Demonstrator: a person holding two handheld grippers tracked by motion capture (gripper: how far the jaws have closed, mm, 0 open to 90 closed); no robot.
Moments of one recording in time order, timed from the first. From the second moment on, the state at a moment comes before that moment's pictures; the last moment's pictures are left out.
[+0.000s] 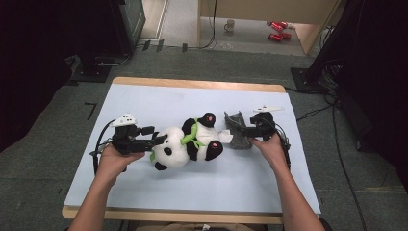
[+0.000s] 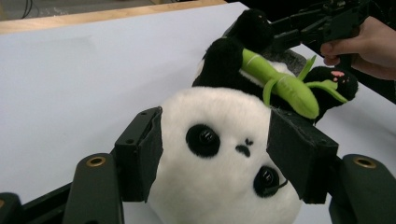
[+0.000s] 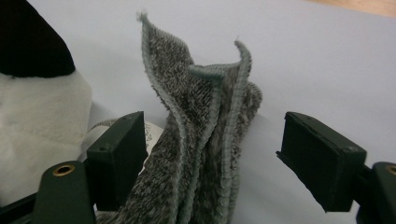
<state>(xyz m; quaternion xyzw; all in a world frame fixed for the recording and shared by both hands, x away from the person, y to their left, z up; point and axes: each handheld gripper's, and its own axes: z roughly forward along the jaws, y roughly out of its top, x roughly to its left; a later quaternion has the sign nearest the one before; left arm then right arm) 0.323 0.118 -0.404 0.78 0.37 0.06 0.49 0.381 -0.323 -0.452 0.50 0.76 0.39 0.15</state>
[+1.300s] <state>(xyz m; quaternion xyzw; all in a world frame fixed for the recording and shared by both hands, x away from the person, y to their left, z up) 0.303 0.108 -0.433 0.80 0.37 0.07 0.46 0.394 -0.314 -0.448 0.51 0.77 0.37 0.07</state>
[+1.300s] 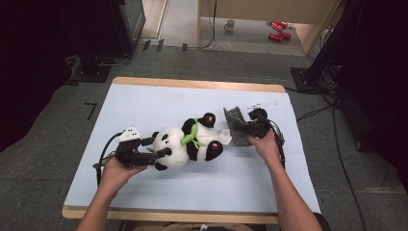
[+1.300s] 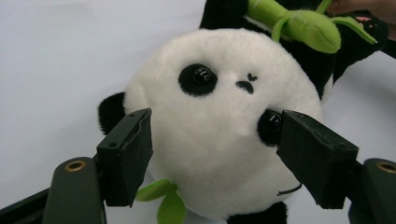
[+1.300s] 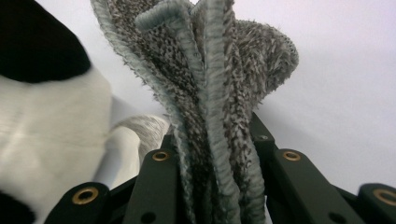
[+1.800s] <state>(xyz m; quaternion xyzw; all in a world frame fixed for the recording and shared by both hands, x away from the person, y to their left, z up) 0.303 0.109 -0.451 0.79 0.38 0.05 0.47 0.386 -0.311 -0.413 0.49 0.77 0.41 0.07</state>
